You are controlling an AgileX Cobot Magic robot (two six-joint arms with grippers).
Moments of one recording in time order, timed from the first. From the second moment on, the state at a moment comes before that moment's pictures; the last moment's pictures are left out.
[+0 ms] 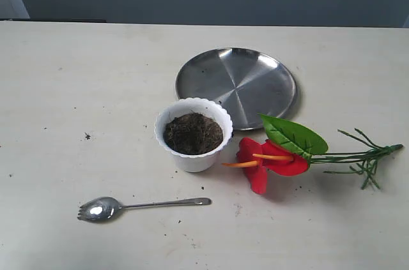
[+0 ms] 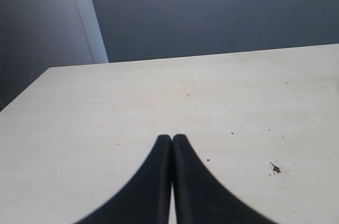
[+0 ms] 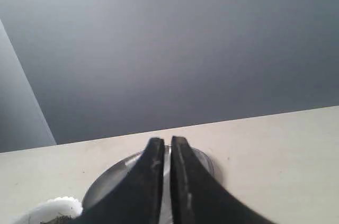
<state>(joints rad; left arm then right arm) 0.05 0.01 0.00 0.08 0.23 0.01 0.36 0.01 0.00 -0.56 0.02 0.83</state>
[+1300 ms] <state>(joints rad) 0.05 0.01 0.00 0.08 0.23 0.01 0.42 1.18 -1.13 -1.72 -0.64 1.89</state>
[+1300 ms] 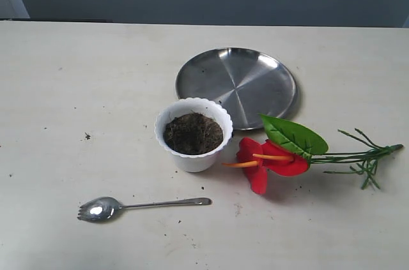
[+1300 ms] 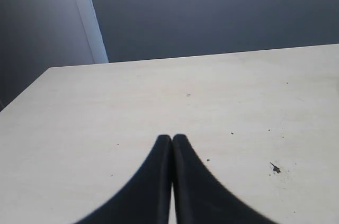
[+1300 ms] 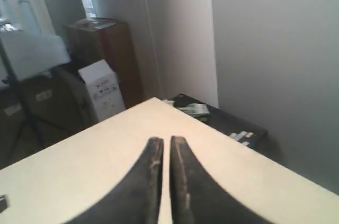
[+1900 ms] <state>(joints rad) 0.05 0.01 0.00 0.08 0.23 0.01 0.53 1.43 -1.42 -0.64 0.57 0.31</state>
